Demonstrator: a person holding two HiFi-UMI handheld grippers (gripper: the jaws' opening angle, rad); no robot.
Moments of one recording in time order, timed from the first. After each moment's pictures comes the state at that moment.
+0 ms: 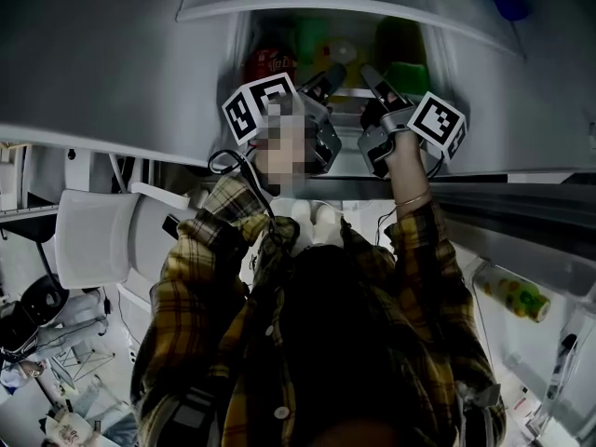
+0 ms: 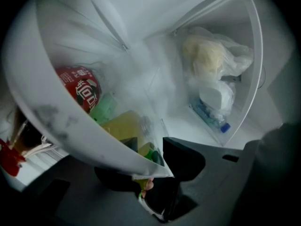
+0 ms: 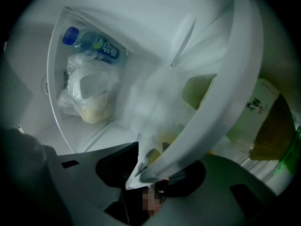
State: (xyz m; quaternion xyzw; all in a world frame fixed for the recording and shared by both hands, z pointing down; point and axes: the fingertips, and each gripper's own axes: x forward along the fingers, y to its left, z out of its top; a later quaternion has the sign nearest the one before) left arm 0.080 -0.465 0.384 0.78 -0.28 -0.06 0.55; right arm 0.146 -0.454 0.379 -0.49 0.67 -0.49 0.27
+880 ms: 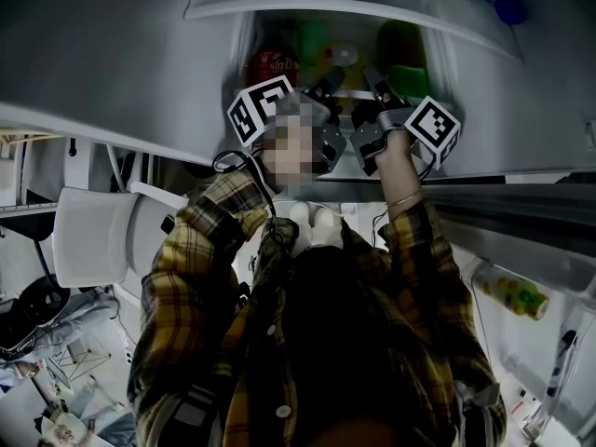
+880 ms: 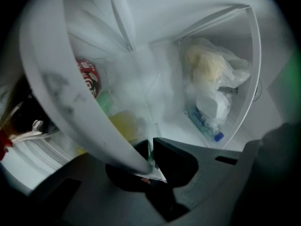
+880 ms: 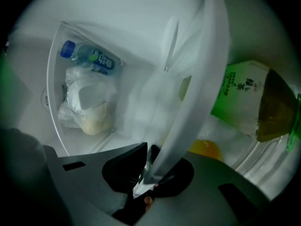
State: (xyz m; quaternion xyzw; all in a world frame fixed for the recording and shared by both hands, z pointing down) left arm 0.081 -0.461 0.382 0.76 -0.26 -0.12 0.58; right arm 0.145 -0.453 0.380 -0.49 0.63 -0.50 0.34
